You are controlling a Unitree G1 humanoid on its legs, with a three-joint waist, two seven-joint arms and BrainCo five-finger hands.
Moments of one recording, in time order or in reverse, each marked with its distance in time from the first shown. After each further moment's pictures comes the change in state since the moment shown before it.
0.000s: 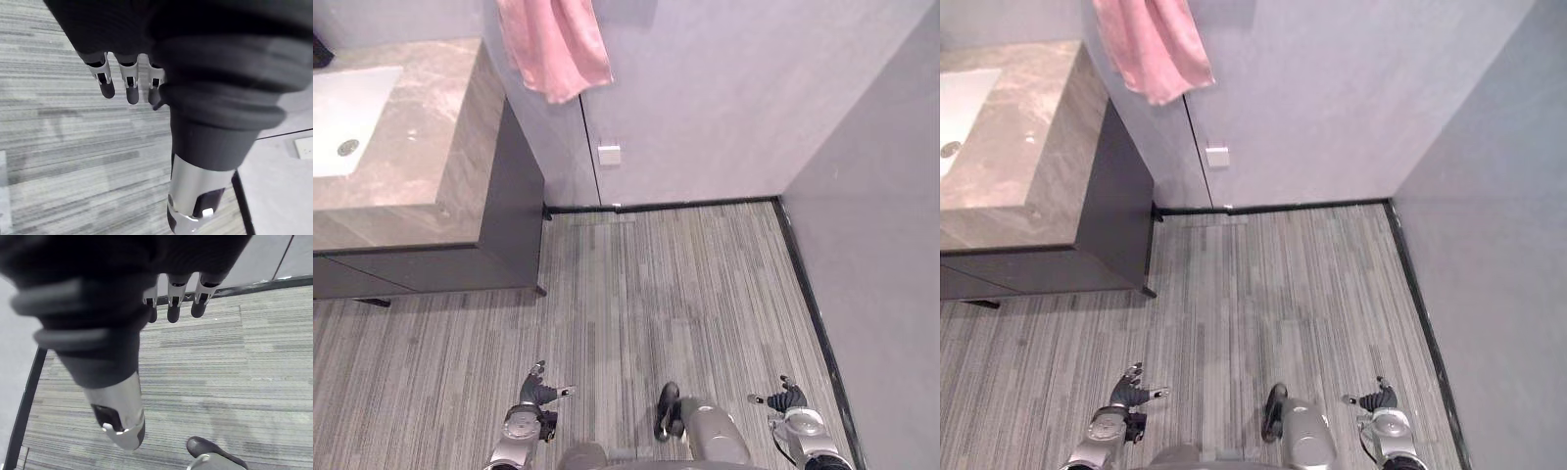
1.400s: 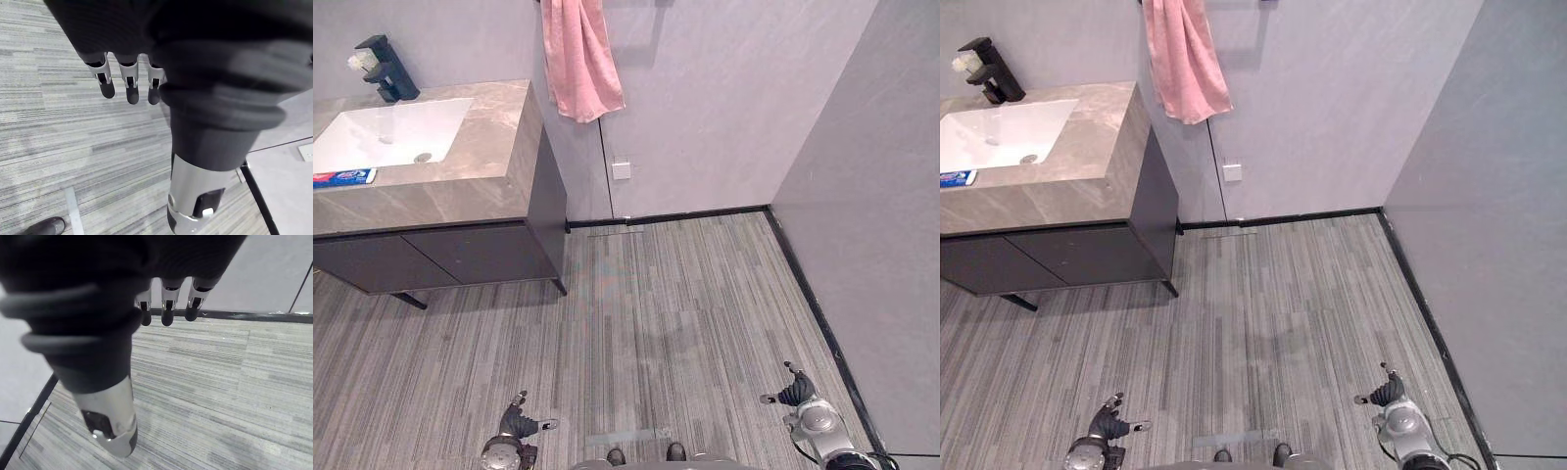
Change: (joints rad) left arm 0.110 0.044 0.025 0.023 0.068 -0.021 -0.016; right arm -0.010 -0.088 0.110 -0.056 -0.135 -0.024 0.022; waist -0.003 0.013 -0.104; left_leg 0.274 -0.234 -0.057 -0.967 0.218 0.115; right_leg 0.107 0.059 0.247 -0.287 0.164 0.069
